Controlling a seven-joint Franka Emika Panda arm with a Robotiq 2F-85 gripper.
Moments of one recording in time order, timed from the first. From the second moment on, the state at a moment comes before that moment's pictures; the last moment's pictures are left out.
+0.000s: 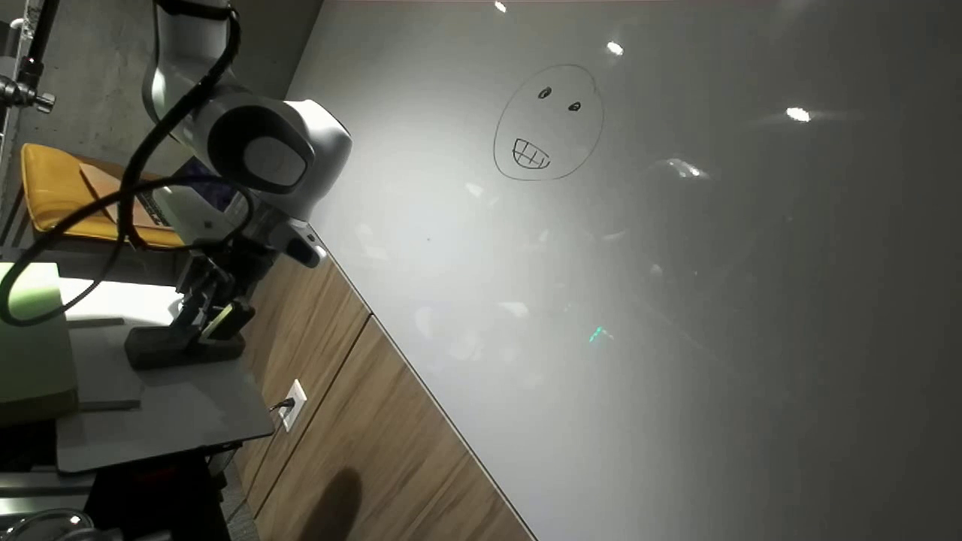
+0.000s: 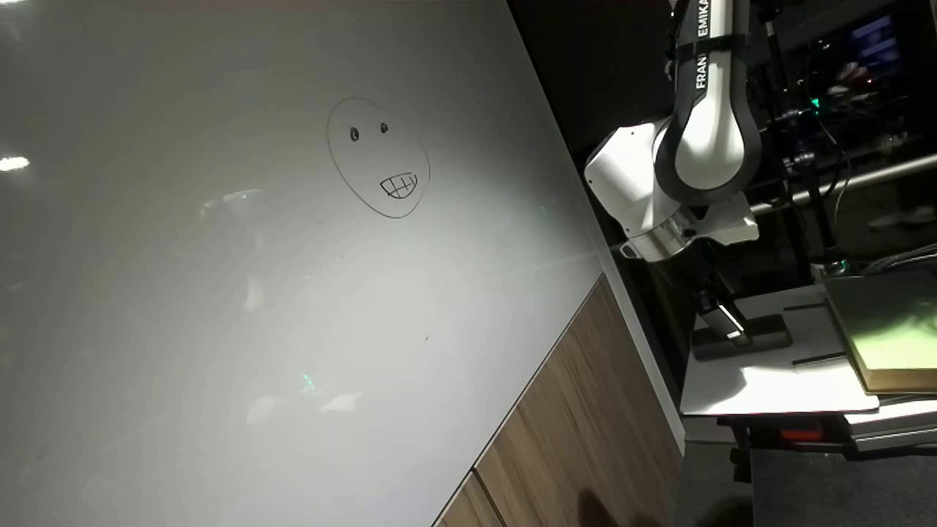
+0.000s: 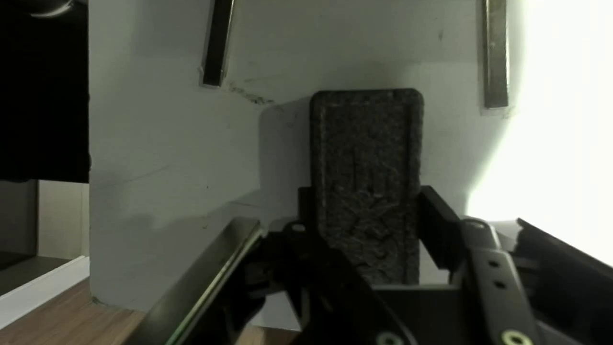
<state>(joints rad) 0.05 0.03 0.03 -2.75 -0.18 2.55 0.13</state>
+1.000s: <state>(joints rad) 0.04 -0.20 0.08 -2.56 -0.20 2.72 0.14</state>
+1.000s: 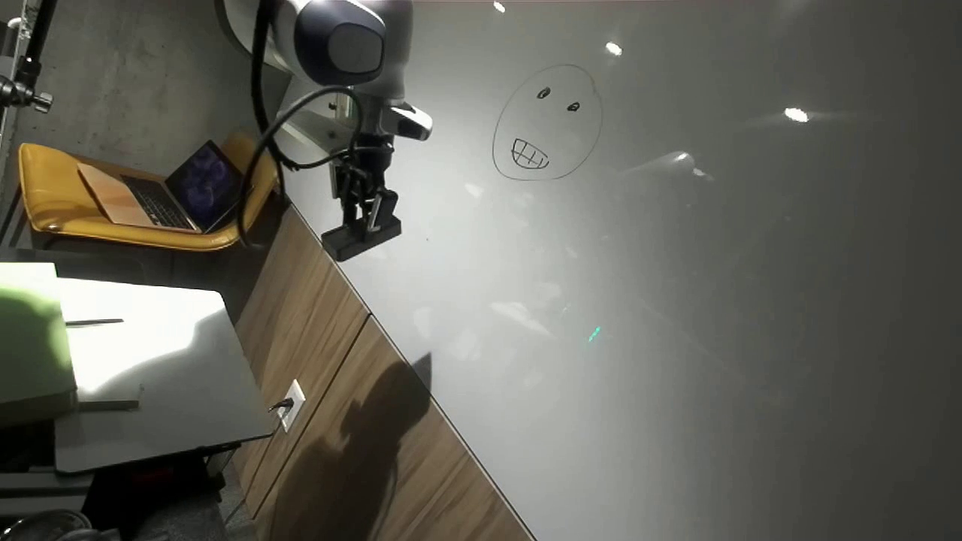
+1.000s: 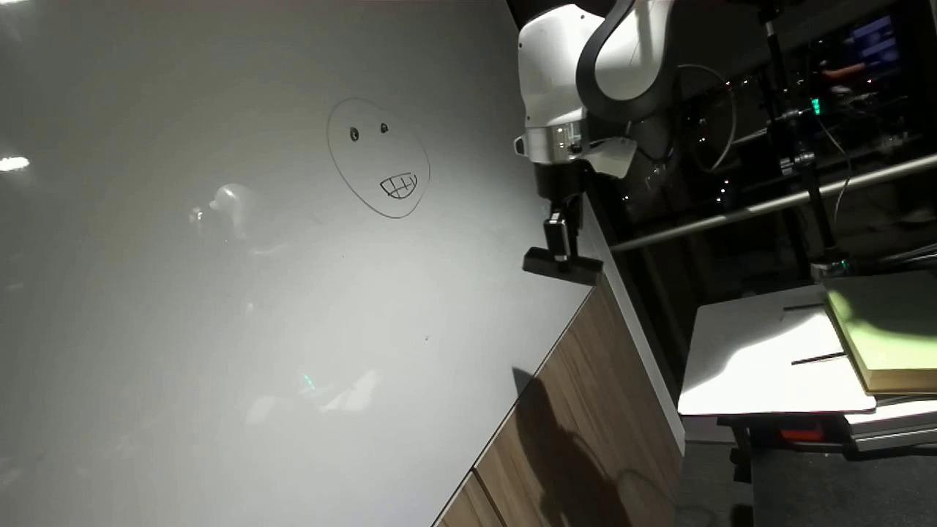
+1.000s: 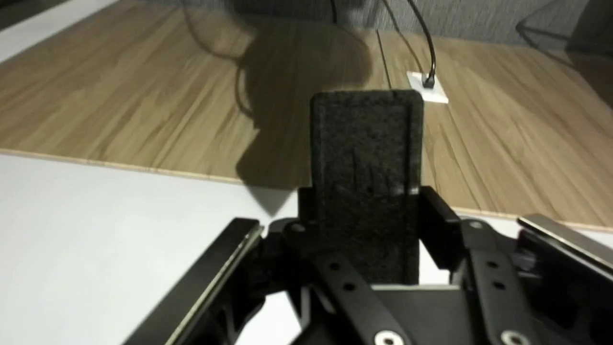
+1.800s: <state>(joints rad) 0.02 0.06 0.12 -1.99 -0.68 2.87 0.62</state>
